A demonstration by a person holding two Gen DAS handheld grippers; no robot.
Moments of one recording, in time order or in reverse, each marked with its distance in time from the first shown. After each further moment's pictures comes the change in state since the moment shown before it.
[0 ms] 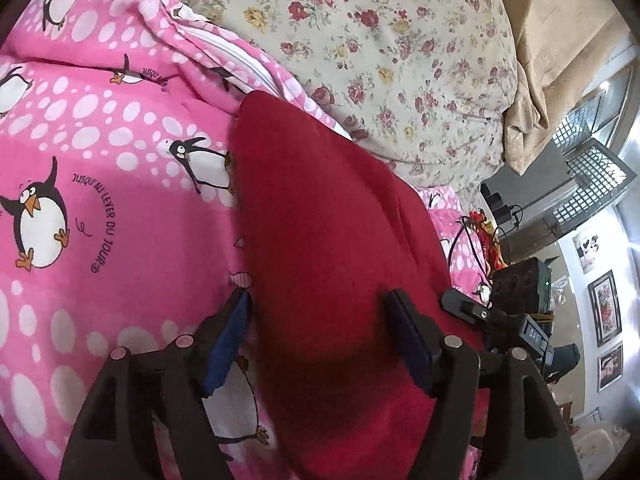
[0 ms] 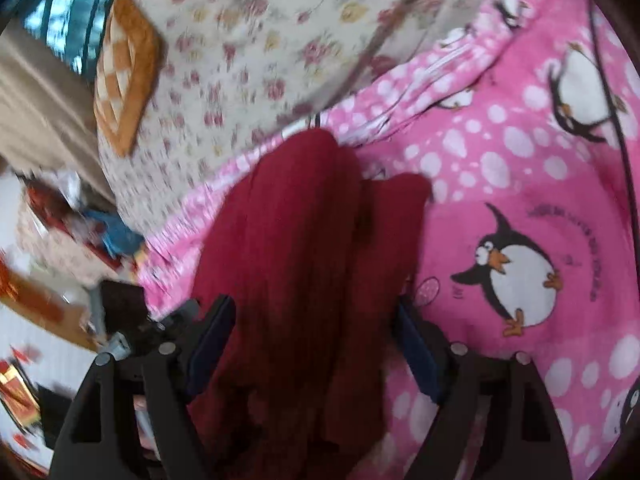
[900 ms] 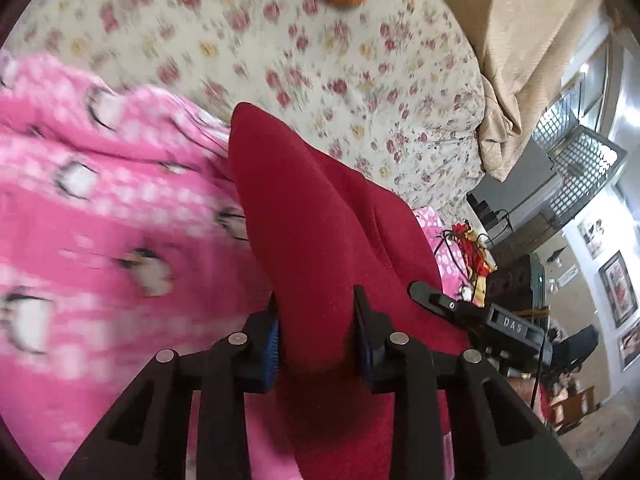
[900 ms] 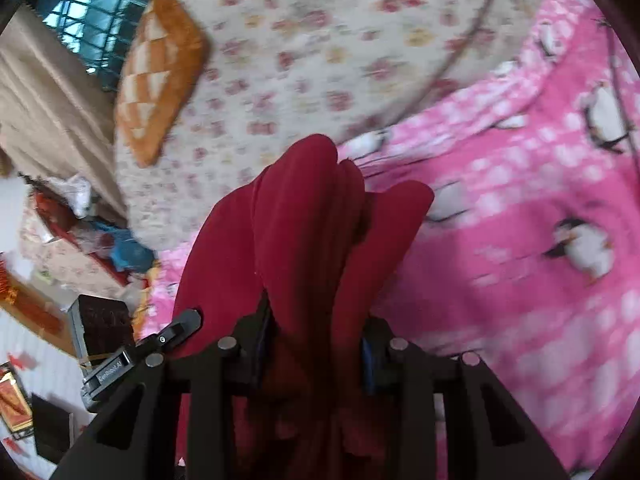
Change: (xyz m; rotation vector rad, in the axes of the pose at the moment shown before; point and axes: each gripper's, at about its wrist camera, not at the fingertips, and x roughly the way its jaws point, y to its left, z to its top) left arm -0.122 -0.010 0.004 0.116 -0.104 0.052; right arm -0.007 0.077 -0.025 0.010 -0.108 0.056
